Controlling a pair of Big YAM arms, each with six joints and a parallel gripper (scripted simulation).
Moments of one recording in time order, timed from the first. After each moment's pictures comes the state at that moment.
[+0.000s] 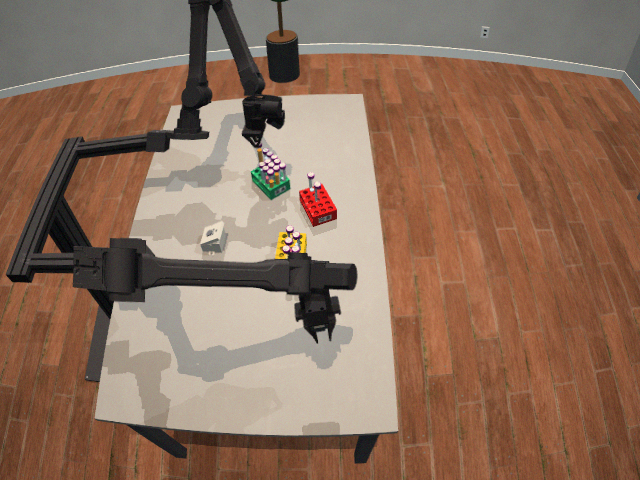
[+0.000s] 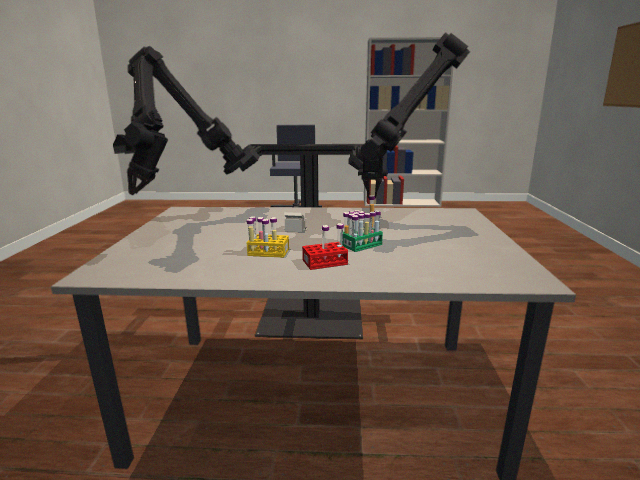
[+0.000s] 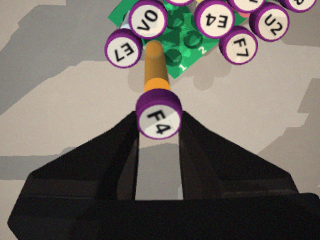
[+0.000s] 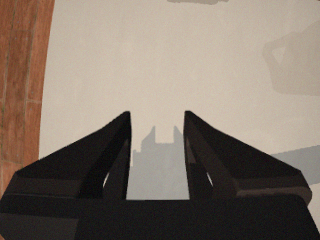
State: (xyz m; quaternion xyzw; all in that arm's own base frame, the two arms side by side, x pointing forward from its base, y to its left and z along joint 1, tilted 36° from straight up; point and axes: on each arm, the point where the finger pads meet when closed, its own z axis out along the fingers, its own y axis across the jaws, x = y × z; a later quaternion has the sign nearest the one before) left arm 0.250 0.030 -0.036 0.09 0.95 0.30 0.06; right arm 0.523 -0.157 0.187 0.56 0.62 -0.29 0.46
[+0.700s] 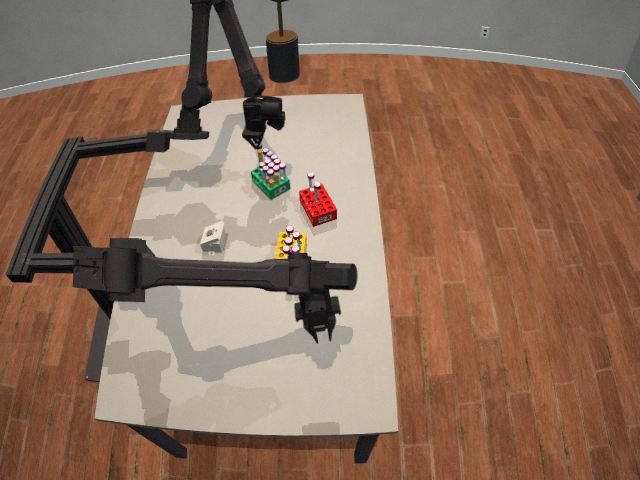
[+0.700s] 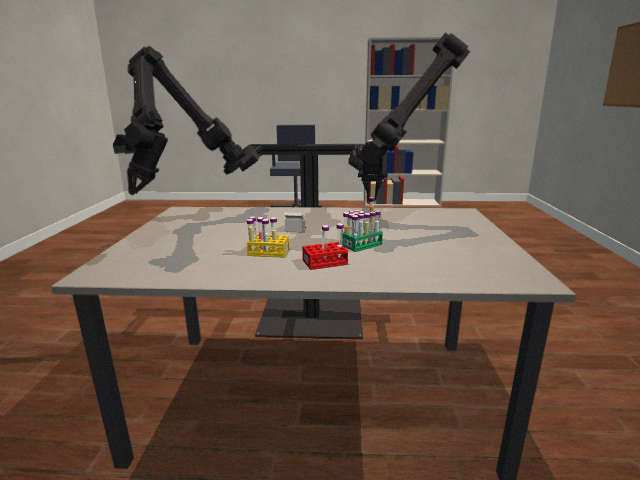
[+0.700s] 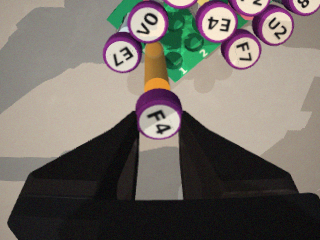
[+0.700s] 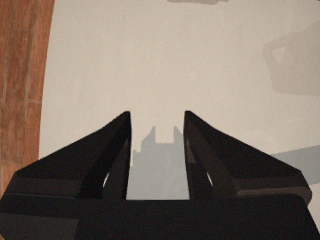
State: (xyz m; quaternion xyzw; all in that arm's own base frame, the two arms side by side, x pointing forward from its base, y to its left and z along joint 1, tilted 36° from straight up) left arm 0.251 0.034 -0.041 0.09 0.95 0.30 0.06; right arm 0.523 -0.157 0.187 0.56 0.62 -0.29 0.46
